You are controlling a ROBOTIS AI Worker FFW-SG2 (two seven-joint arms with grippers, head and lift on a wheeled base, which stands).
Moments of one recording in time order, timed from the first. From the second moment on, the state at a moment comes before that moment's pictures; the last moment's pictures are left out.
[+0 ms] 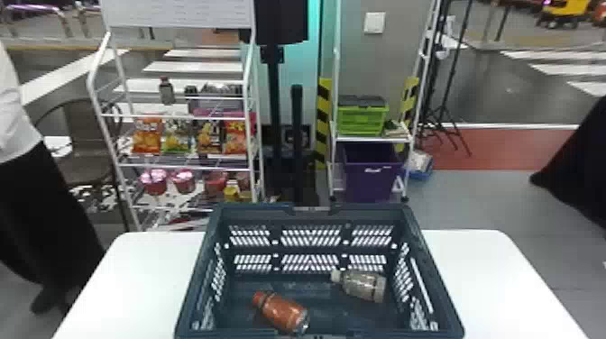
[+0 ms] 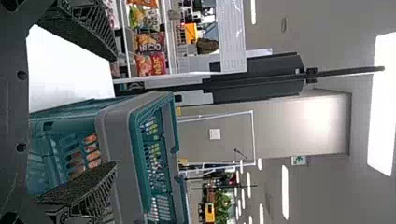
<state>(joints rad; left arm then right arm) 0.96 0.00 0.16 -2.00 0.06 -0.58 -0.31 1.13 0.00 -0.04 -2.07 -0.14 -0.59 0.21</state>
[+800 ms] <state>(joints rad) 0.97 0.00 0.10 -1.97 0.00 -0.64 -0.27 1.14 0.00 -0.02 -2.06 -0.14 -0.61 0.22</state>
